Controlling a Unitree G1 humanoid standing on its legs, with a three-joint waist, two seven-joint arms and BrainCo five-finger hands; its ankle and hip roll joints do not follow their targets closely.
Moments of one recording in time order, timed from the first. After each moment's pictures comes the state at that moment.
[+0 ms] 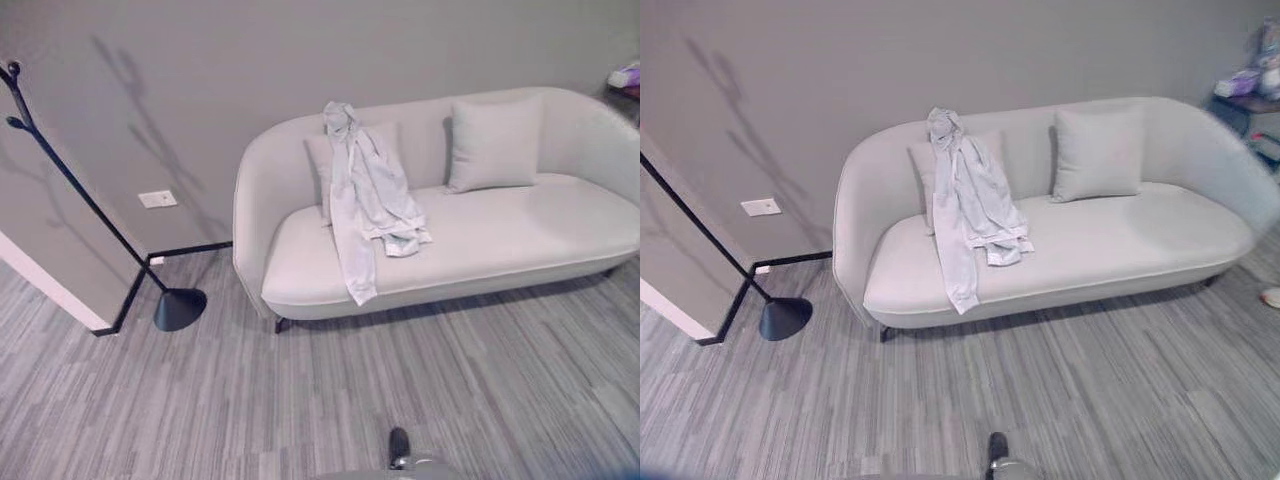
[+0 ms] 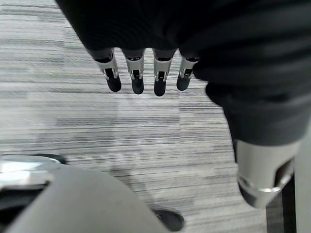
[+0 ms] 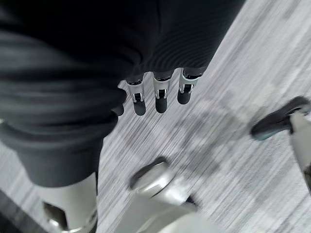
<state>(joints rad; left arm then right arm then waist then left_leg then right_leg) 0.02 0.11 0.00 1.50 -0.17 -0.11 0.00 0.05 -0.22 -0.21 1.46 0.45 -0.04 0.12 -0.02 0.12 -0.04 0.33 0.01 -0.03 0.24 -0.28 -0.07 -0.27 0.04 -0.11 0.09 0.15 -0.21</state>
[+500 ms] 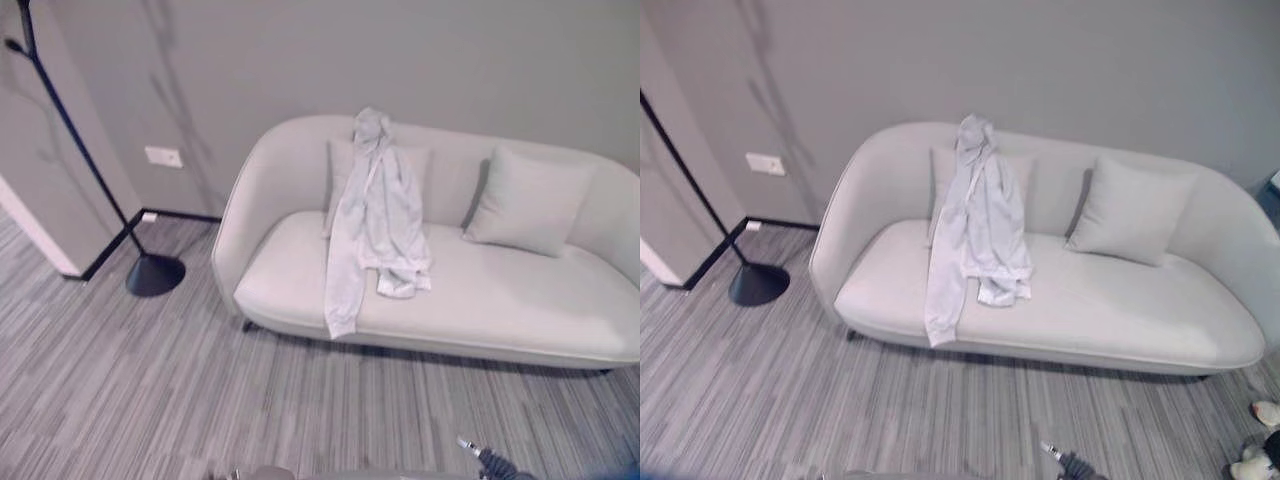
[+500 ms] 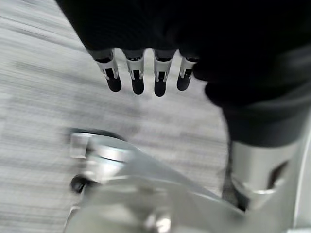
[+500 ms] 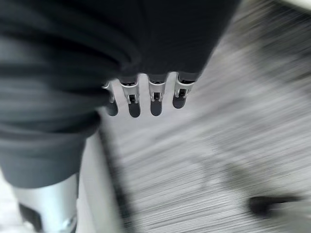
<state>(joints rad) 0.06 0.24 -0.02 1.37 -0.18 -0.09 0.03 -0.11 -0.22 -0.07 1.37 0.35 -0.10 0.03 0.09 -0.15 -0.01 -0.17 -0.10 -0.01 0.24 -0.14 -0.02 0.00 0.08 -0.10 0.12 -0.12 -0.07</state>
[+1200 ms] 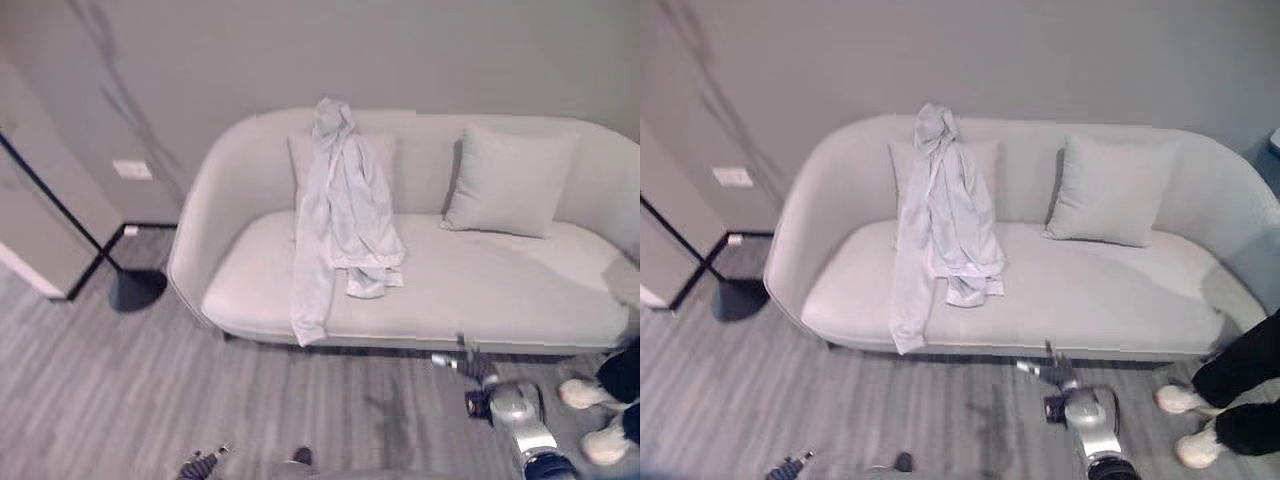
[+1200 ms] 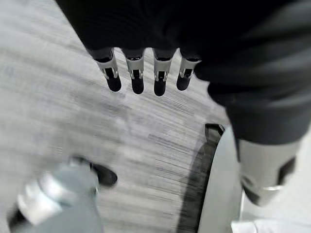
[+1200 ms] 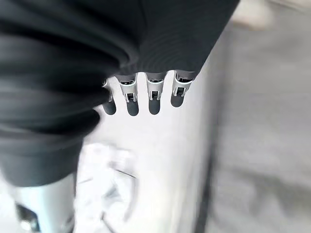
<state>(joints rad) 0.04 0.17 0.17 1.31 -0.18 -0.09 0.06 -0.11 -0.37 0.11 0.63 -0.03 -0.03 -0.05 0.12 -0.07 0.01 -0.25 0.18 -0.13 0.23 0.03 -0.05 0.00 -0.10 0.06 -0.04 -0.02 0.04</state>
